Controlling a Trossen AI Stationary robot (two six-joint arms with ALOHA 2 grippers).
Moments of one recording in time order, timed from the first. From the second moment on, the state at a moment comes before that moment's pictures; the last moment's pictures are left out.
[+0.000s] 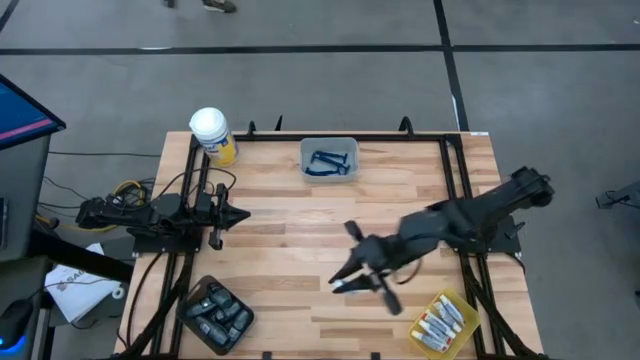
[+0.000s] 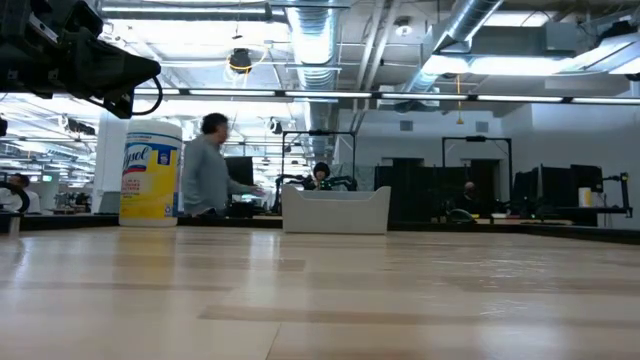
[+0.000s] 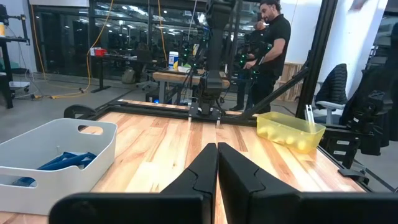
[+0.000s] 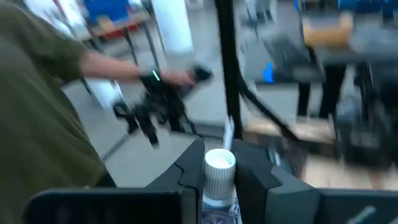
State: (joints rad) left arm -0.10 0.01 0.01 0.07 -0.17 -0.09; right arm 0.47 1.54 1.65 -0.32 0.00 0.18
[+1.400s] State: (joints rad) left arm -0.10 0.01 0.01 0.07 -0.17 -0.09; right arm 1.10 1.91 1.63 -1.55 0.25 1.95
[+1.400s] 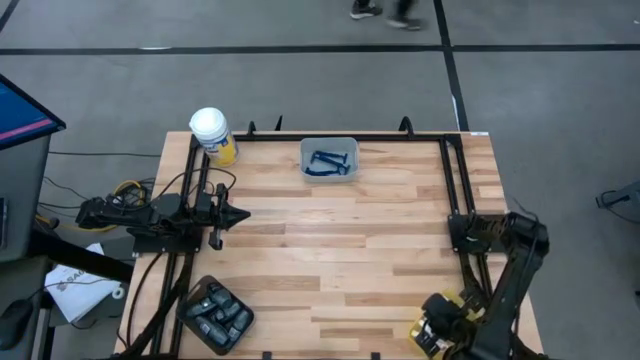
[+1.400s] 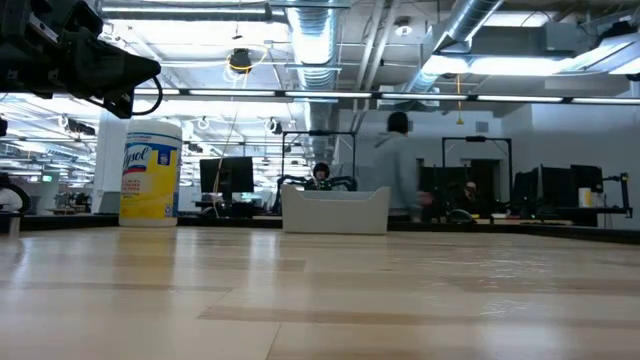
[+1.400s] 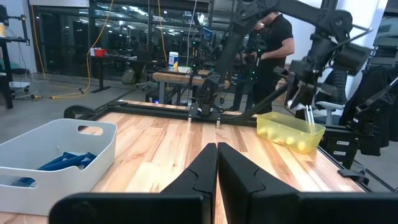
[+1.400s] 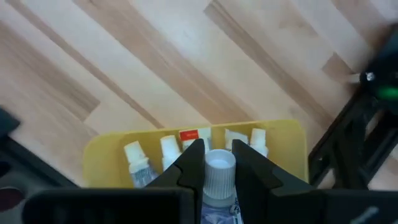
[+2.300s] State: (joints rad) left arm -0.10 0.01 0.01 0.07 -0.17 -0.09; right arm 1.10 1.92 1.37 -1.25 0.17 1.90
